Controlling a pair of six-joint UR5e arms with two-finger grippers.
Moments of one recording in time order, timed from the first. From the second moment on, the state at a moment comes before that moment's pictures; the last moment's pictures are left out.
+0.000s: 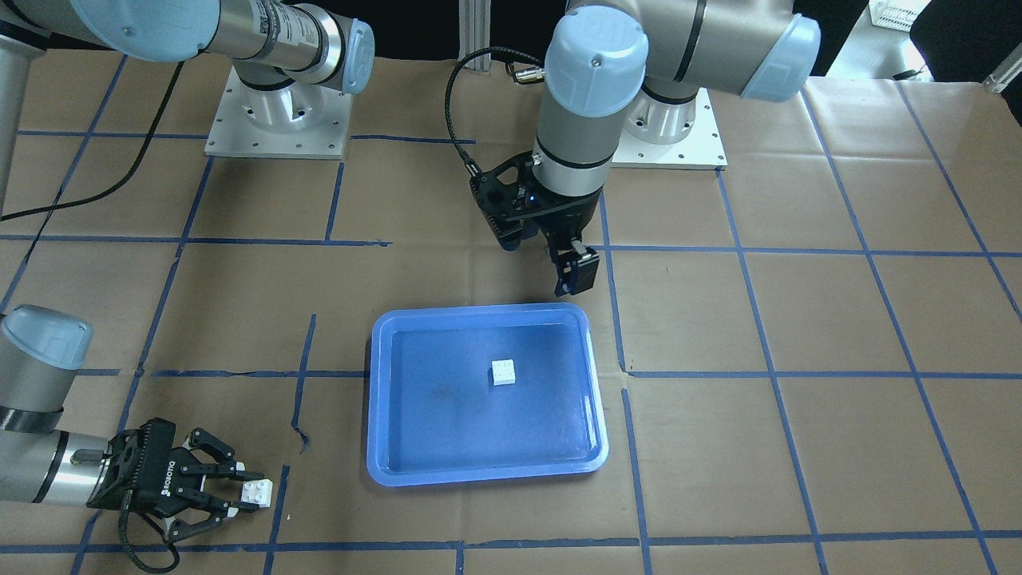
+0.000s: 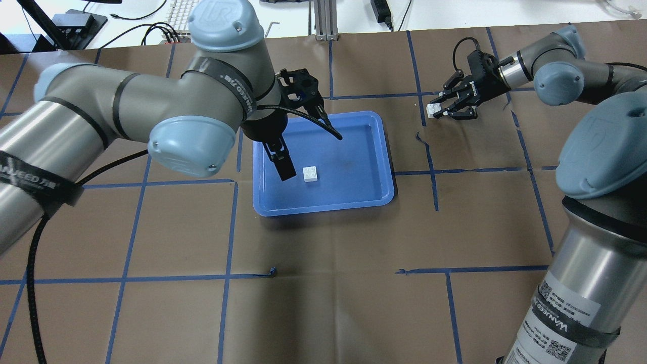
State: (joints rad) left arm -1.81 -1.68 -1.69 -1.33 1.55 0.80; right arm 1.25 -0.78 1.37 -1.85 -0.79 -2.13
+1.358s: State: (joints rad) left arm -1.72 -1.55 -1.69 -1.39 1.55 -0.05; right arm 1.41 -1.25 1.82 -2.08 -0.79 -1.73
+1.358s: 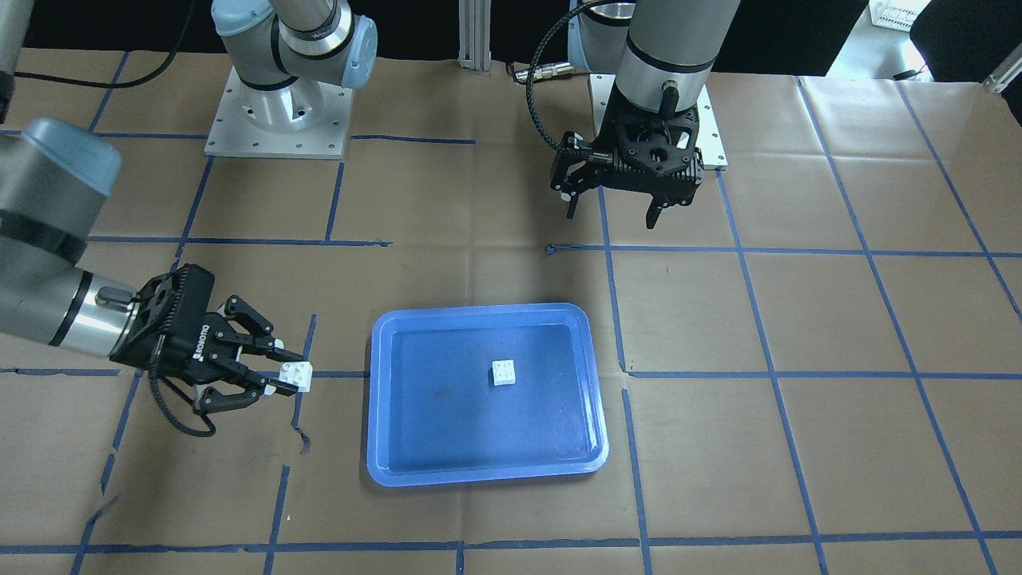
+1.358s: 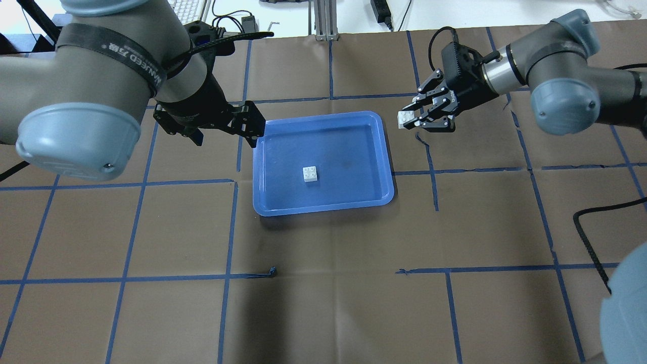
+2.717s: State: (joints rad) left arm -1.71 -1.52 -1.69 -1.39 1.55 -0.05; right arm 1.66 -1.00 2.01 -2.89 -0.85 -1.28
